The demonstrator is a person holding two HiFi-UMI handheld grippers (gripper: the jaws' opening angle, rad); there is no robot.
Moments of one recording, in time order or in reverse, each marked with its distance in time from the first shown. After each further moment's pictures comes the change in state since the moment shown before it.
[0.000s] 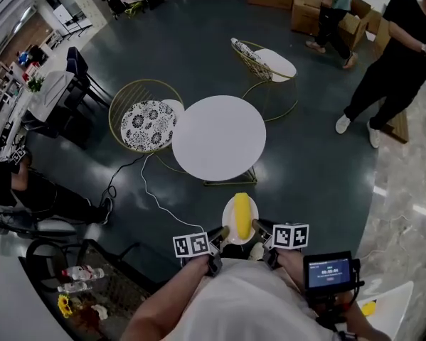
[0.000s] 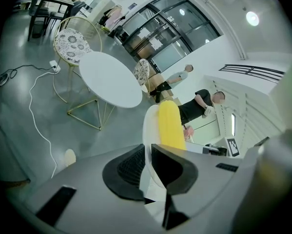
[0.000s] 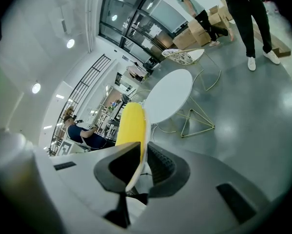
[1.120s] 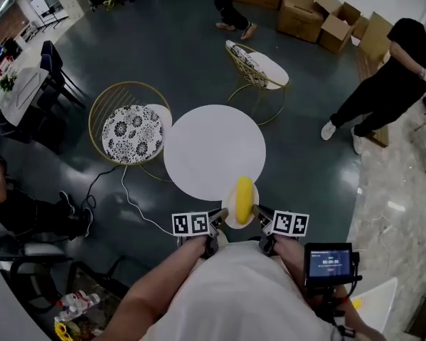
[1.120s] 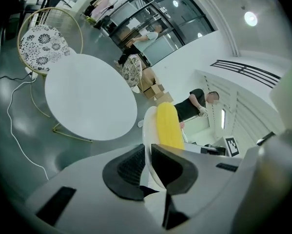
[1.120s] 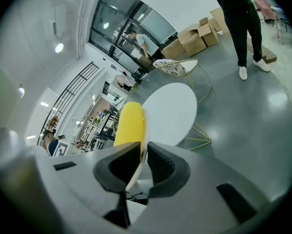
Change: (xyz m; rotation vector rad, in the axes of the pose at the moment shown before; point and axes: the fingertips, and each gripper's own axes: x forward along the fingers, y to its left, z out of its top) left arm 0.053 0.024 0.159 0.081 0.104 -0.113; right arm 0.085 -0.005 0.125 0.067 -0.118 -0.145
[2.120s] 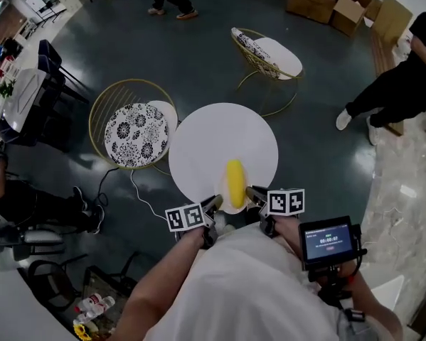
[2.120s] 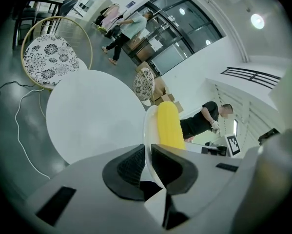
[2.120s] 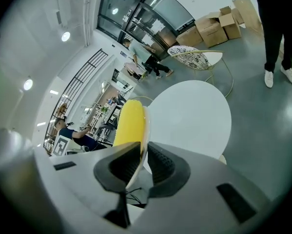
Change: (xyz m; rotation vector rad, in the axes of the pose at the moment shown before) left arm 0.008 0.047 0.109 -0.058 -0.107 0.098; right arm 0.103 0.020 0.085 -0.114 0.146 0.094
